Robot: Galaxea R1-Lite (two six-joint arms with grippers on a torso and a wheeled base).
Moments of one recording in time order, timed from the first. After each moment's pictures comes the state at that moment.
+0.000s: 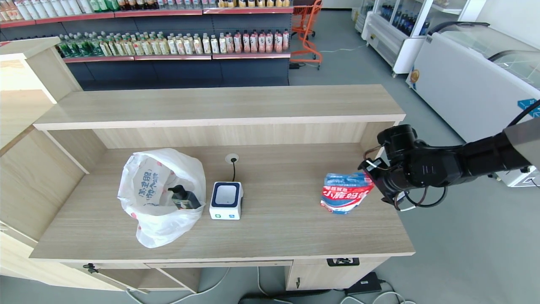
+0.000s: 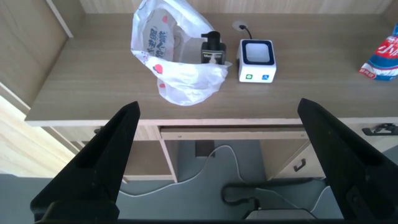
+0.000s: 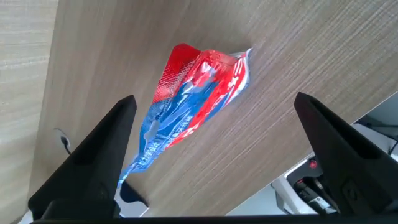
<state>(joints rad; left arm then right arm) 0.00 0.00 0.00 0.00 -0.02 -0.01 0.24 2.08 -1.31 -0.05 -0.23 1.11</state>
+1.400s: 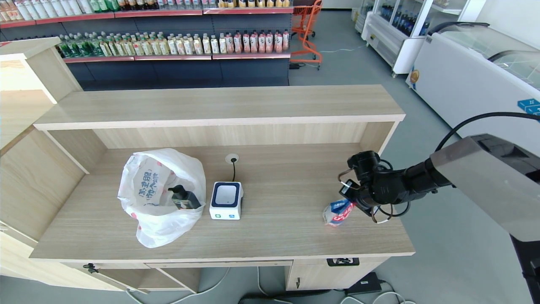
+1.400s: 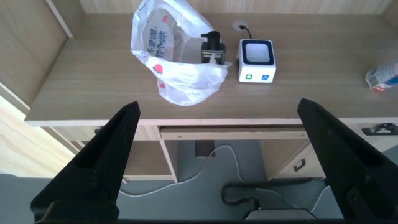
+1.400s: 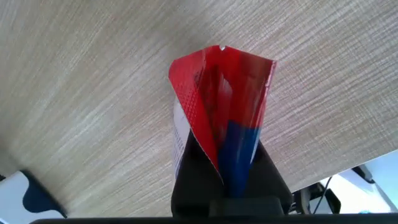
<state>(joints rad) 0.00 0.00 0.00 0.00 -0.02 -0.01 0.30 2.34 -1.42 -0.12 -0.23 0.88</state>
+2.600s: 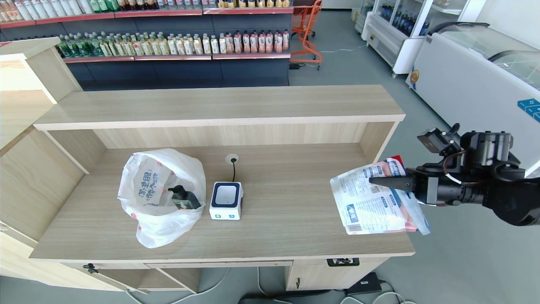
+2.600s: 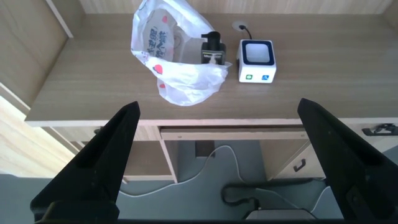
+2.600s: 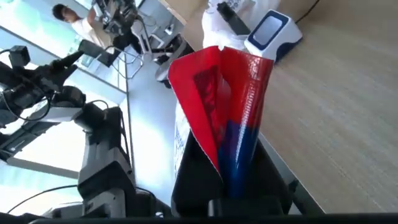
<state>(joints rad) 0.00 0.00 0.00 0.00 -0.02 -0.01 0.00 1.86 -0.84 -0.68 1.28 0.05</state>
